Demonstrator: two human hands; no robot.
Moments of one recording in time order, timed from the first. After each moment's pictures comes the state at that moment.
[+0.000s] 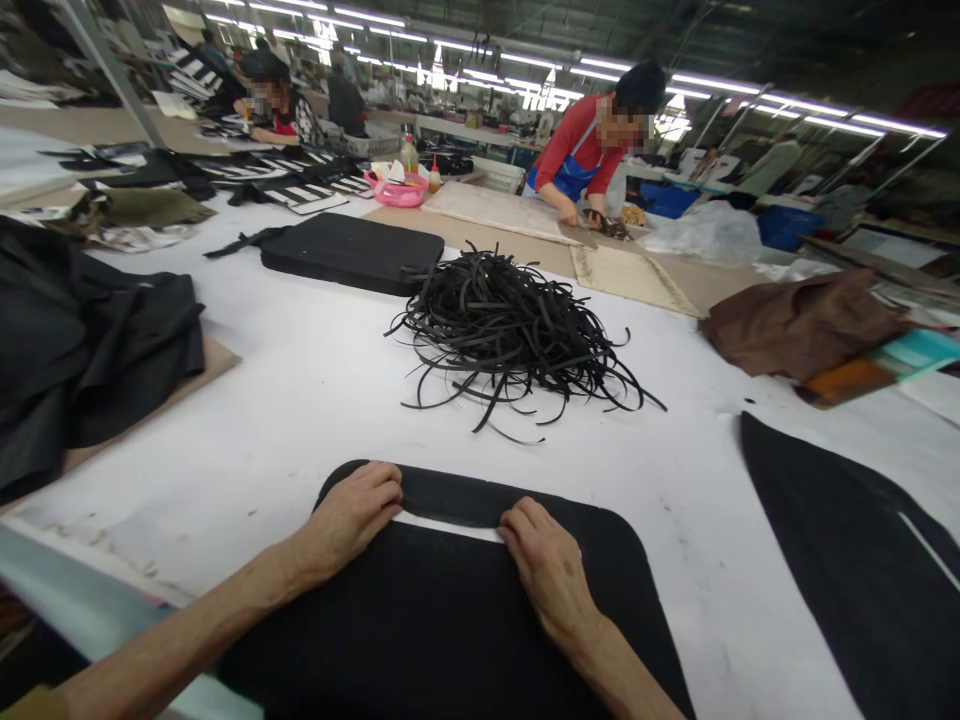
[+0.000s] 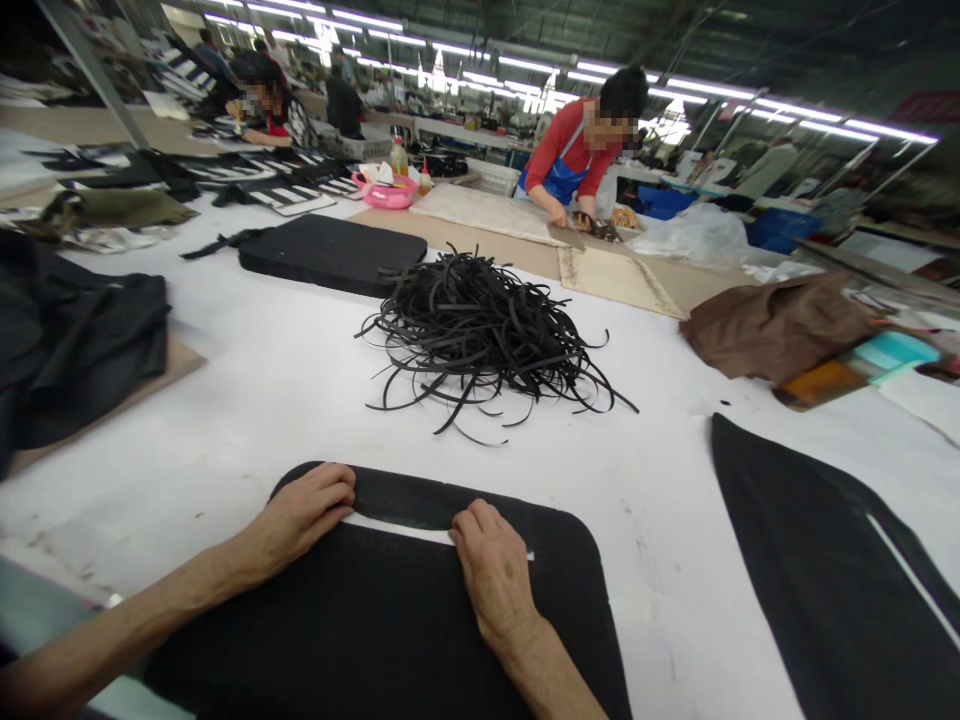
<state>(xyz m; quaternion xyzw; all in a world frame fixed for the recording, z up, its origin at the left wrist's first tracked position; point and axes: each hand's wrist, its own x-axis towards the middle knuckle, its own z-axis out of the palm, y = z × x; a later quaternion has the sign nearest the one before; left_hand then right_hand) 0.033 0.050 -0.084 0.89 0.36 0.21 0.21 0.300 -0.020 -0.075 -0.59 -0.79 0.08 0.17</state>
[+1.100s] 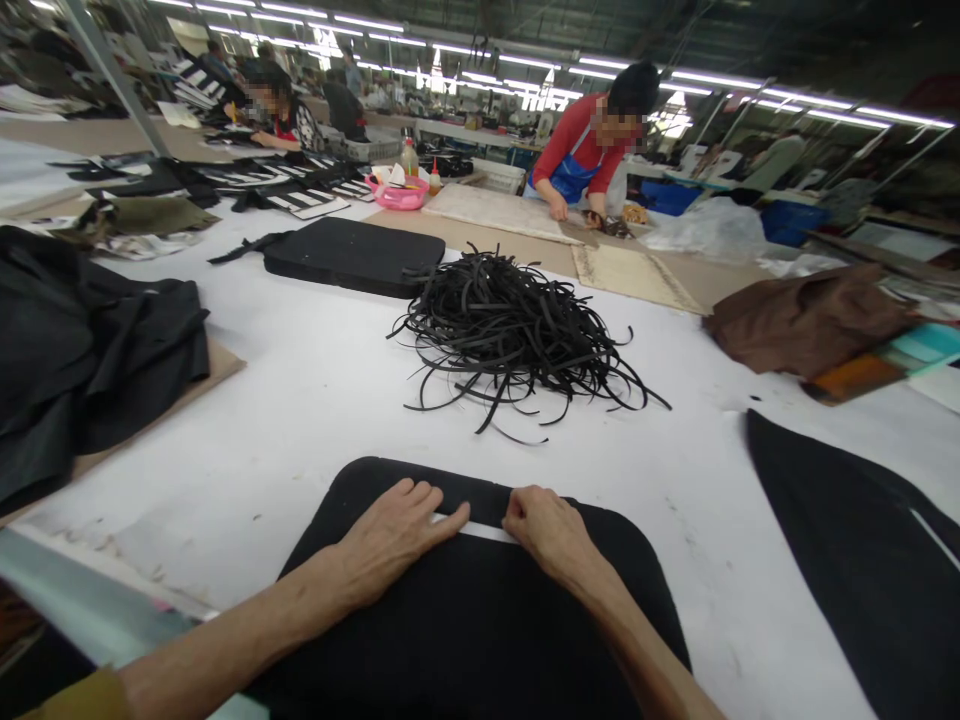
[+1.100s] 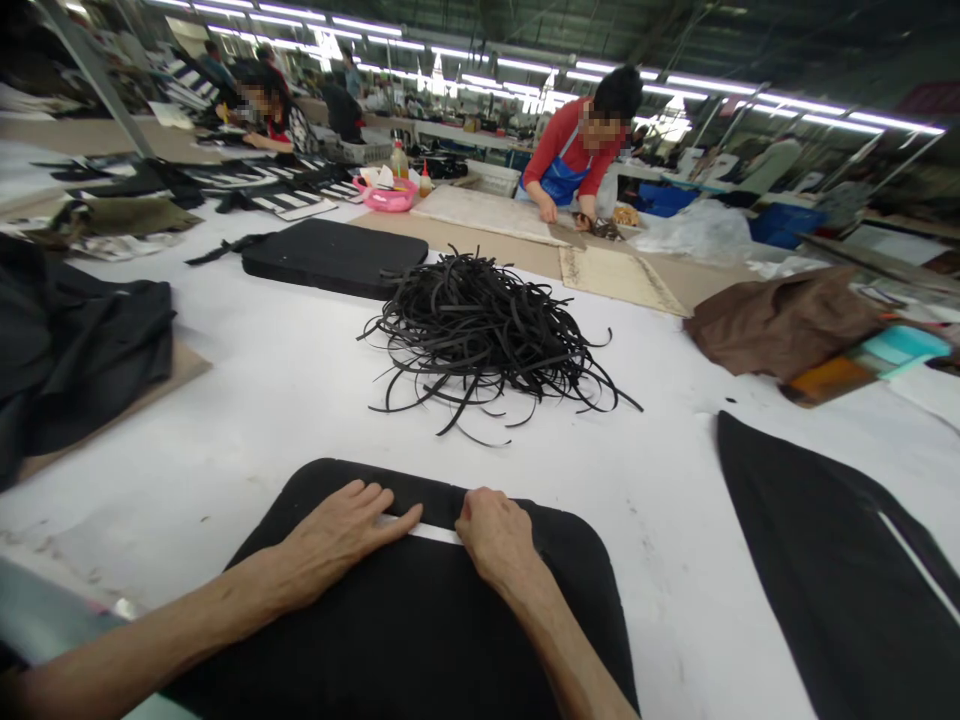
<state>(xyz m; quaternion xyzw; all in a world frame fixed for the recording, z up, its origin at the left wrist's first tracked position) 0.077 0.034 -0.059 0.96 0.28 -0.04 0.00 0.289 0.023 -0.040 -0.73 -0.64 0.23 -0.07</state>
